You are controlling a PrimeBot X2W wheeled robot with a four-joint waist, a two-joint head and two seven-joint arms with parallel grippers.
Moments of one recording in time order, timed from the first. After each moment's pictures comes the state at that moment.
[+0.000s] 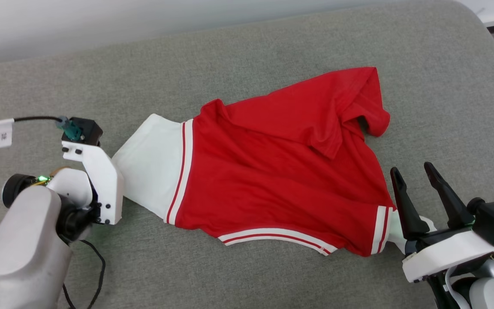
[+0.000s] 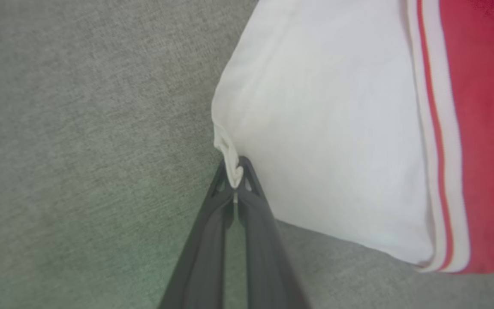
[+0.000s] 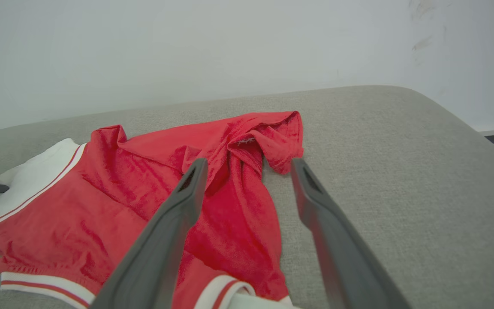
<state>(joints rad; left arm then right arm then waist) -0.58 0.46 -0.33 0.45 -0.55 -0.12 0.75 -0.08 -0.13 0.06 -0.03 0.26 0.13 -0.07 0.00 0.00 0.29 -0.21</state>
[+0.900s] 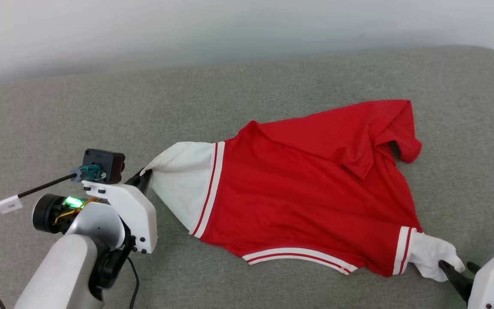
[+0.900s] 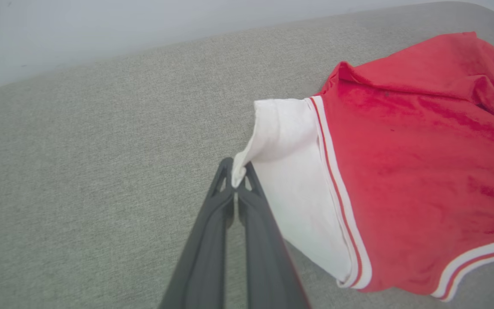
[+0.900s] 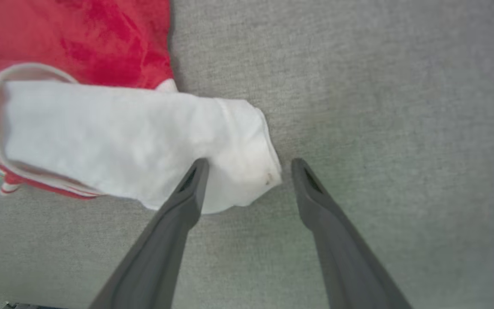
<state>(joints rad) -0.33 0.41 -0.32 0.09 -0.47 0.05 0.41 0.03 -0.34 -0.09 0.14 0.51 0.13 0.60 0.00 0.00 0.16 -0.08</state>
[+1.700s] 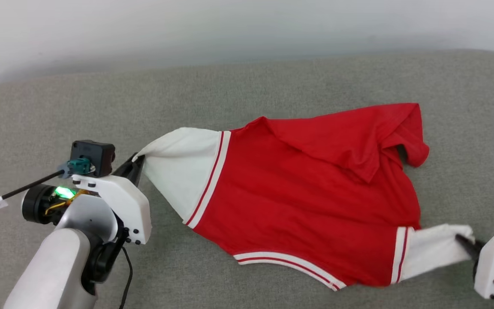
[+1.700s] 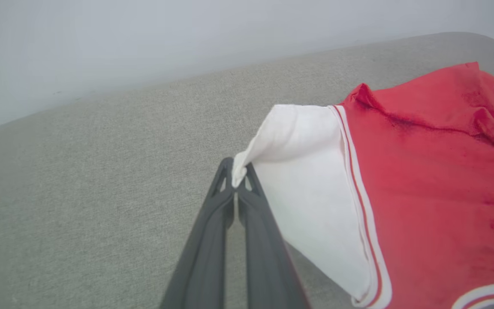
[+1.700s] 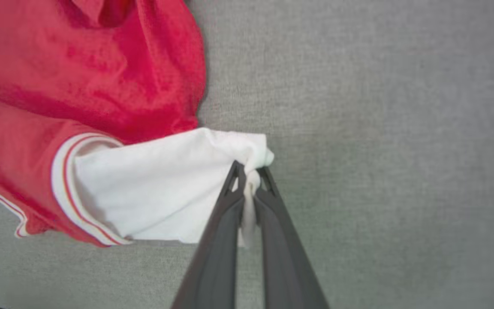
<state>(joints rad) -0.34 0.43 -0.32 0.05 -0.46 0.07 0.37 -0.07 -0.37 -0.05 0.16 0.53 0.13 0.65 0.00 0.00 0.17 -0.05</state>
